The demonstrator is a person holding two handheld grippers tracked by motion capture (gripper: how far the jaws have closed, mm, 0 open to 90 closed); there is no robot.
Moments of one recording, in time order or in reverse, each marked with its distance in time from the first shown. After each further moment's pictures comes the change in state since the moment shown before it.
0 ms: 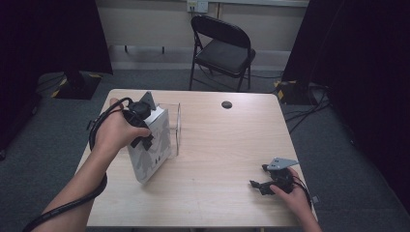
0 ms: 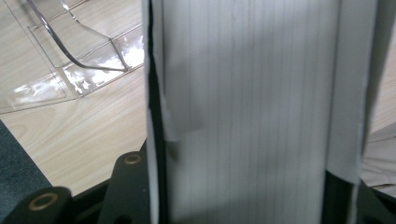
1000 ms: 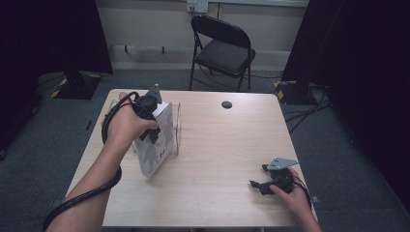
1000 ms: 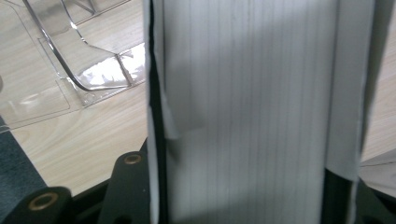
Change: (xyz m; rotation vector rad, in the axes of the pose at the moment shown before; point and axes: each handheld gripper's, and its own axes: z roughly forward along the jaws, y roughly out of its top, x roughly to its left) left arm -0.004 0.025 0.001 -0.004 0.030 -0.068; right arm 0.000 0.000 0.000 0.000 0.000 0.000
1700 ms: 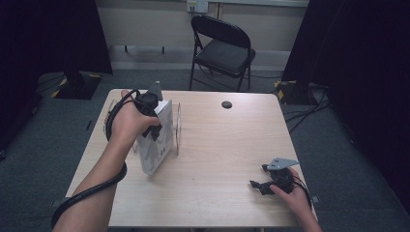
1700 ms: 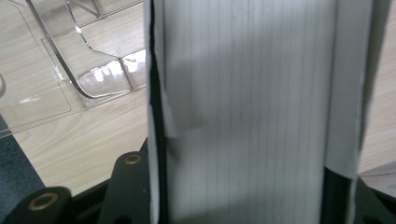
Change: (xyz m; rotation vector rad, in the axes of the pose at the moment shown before) left arm -0.001 0.010 0.003 0.001 -0.002 -0.077; right arm 0.000 0.000 0.000 0.000 0.000 0.000
